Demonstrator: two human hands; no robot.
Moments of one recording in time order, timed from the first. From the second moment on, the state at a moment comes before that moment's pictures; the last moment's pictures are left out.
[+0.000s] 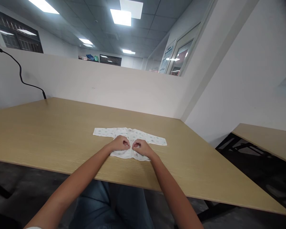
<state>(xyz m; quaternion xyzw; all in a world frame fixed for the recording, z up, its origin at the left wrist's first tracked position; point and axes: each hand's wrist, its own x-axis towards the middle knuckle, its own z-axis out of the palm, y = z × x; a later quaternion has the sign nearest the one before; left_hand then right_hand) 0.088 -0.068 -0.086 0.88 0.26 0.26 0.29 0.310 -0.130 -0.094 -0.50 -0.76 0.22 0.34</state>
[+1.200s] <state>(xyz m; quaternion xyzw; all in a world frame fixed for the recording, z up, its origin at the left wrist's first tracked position) 0.088 -0.069 -0.082 0.91 0.23 0.25 0.22 0.307 -0.131 -0.090 -0.57 -0.72 0.20 0.35</state>
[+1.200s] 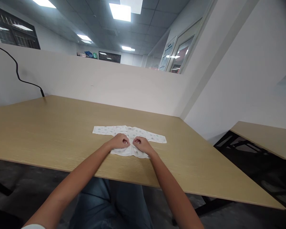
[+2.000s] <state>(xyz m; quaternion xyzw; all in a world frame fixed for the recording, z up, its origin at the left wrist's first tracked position) 0.080 -0.055 -0.086 0.91 0.26 0.24 0.22 0.307 -0.136 -0.082 -0.60 -0.70 0.21 0.32</state>
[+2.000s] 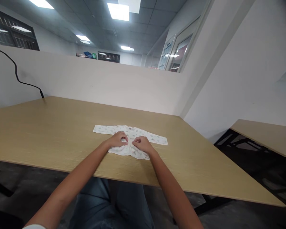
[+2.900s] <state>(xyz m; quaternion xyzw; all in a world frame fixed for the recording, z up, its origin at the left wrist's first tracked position) 0.081 -0.063 -0.082 0.90 0.27 0.25 0.23 0.309 -0.139 -0.083 -0.54 -0.73 0.25 0.33</state>
